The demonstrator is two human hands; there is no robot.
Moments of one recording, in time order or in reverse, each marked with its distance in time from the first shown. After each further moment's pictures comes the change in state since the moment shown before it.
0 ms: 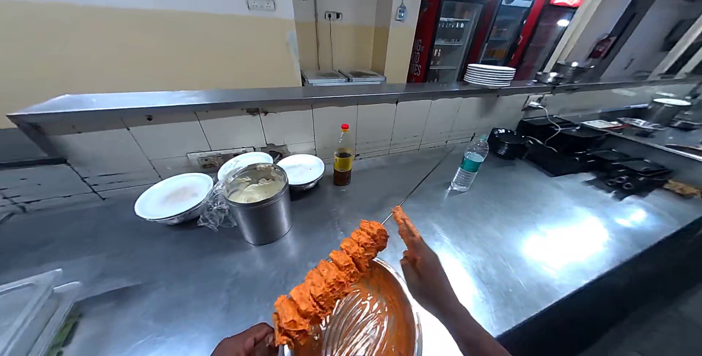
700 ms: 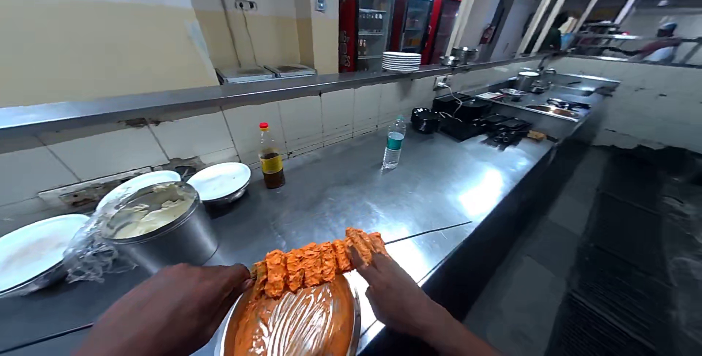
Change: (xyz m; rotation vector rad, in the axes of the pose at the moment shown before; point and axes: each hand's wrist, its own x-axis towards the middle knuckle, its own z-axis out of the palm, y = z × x) left_hand 0.069 0.128 -0.014 0.935 -0.099 0.706; right_hand -0.080 -0.001 -0.058 -0.423 -0.064 -0.152
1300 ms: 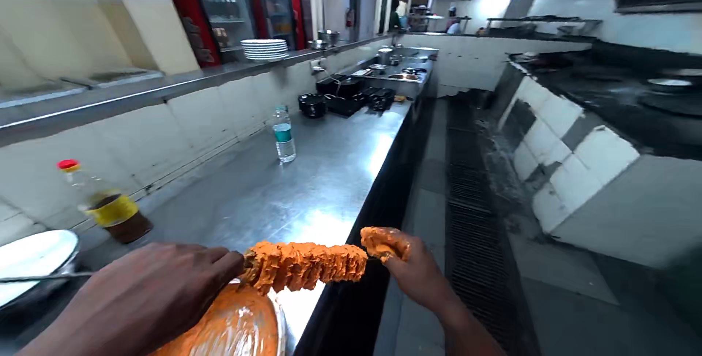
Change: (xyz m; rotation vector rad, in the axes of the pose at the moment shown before) left_hand 0.118 0.072 0.001 0.179 0.138 0.695; right_hand -0.128 -0.018 -0.101 0.399 0.441 0.846
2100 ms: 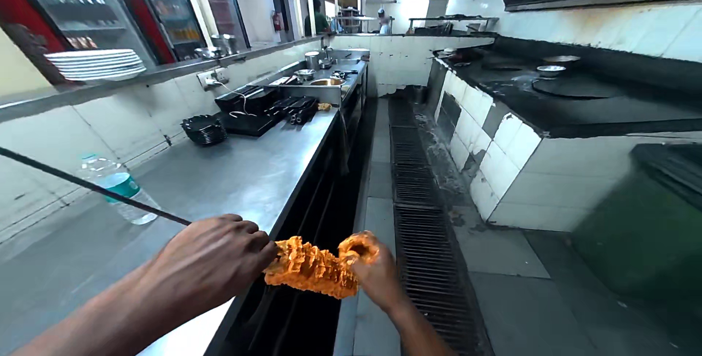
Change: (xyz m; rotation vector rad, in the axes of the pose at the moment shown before) left_hand 0.380 0.108 0.064 0.044 0.224 0.501; right_hand 0.081 0.163 -0.223 0.167 0.332 0.039
